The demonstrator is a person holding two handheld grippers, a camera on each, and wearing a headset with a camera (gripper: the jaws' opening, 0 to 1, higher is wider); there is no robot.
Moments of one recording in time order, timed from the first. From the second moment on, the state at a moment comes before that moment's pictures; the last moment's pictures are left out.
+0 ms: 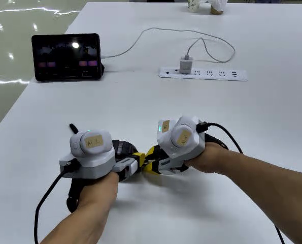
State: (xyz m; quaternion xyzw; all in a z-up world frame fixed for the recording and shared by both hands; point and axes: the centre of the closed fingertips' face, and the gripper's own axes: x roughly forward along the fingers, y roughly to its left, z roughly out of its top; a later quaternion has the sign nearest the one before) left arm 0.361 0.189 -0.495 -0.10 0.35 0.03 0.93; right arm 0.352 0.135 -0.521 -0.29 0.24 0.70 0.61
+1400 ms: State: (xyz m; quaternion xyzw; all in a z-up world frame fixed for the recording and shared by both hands) left arm 0.361 0.186 -0.495 -0.10 0.35 0.02 0.93; right arm 0.350 0.134 -0.520 -0.29 0.25 0.68 0.62
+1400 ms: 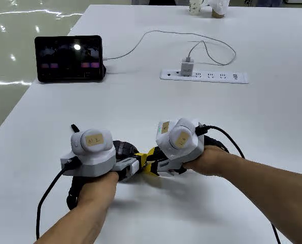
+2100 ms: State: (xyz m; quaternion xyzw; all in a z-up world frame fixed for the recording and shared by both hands) left arm 0.356 0.184 -0.488 -0.07 0.36 0.00 0.93; right arm 0.358 0.115 -0.504 -0.27 0.24 0.66 0.66
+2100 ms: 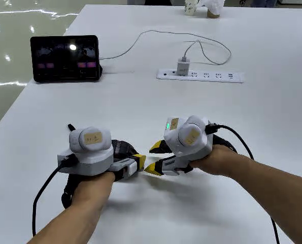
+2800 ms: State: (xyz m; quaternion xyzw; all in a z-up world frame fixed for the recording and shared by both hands) left arm 0.342 0.183 -0.479 -0.04 0.35 -0.04 0.94; right arm 0.360 0.077 -0.493 -0.23 0.24 0.62 0.71
